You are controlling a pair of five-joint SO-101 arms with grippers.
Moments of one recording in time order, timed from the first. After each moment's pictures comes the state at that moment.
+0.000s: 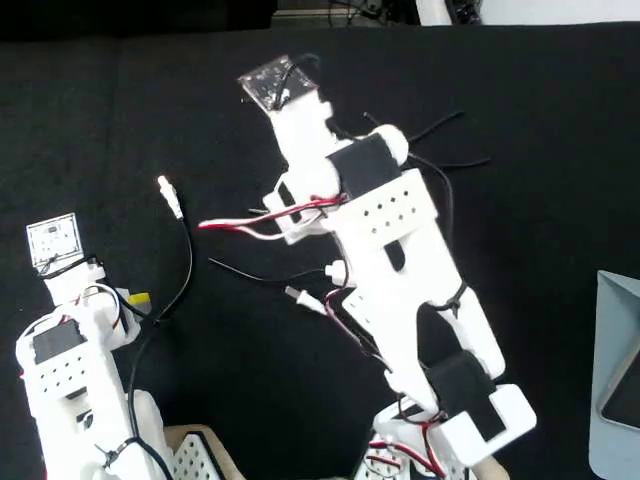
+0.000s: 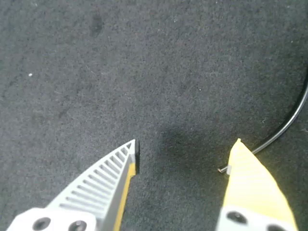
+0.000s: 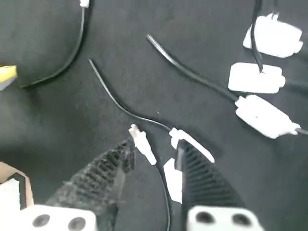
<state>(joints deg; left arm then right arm) -32.4 -58.5 75.8 53.1 -8.9 -28.7 -4.9 -14.0 98.9 0.5</state>
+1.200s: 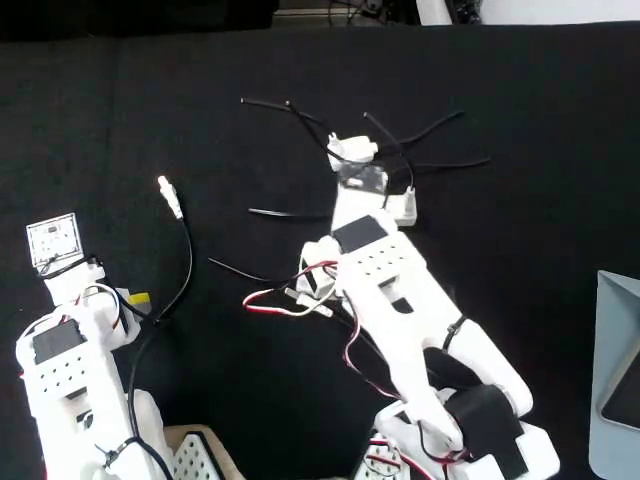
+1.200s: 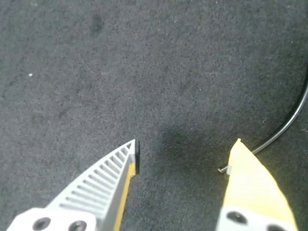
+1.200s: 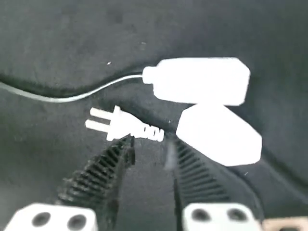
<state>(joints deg) -32.4 -58.5 75.8 53.1 -8.9 -26.8 -16.2 40.0 69.2 -41.3</state>
